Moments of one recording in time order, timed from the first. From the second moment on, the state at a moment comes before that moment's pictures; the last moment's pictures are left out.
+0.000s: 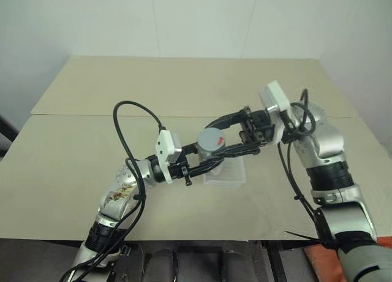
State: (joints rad) left arm -0.33 0.34 -0.15 -0.24 -0.47 0.24 -0.90; right arm -0.88 -0.51 0.15 0.22 0.54 0.25 1.56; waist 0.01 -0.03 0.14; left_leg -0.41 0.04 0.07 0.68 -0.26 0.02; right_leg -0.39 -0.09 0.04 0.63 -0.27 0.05
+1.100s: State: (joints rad) left arm -0.30 0.32 -0.17 -0.24 -0.45 0.26 -0.84; right arm -0.69 -0.63 0.11 0.06 0.64 0.12 1.39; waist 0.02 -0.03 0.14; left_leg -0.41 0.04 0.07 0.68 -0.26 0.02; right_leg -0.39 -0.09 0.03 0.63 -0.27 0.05
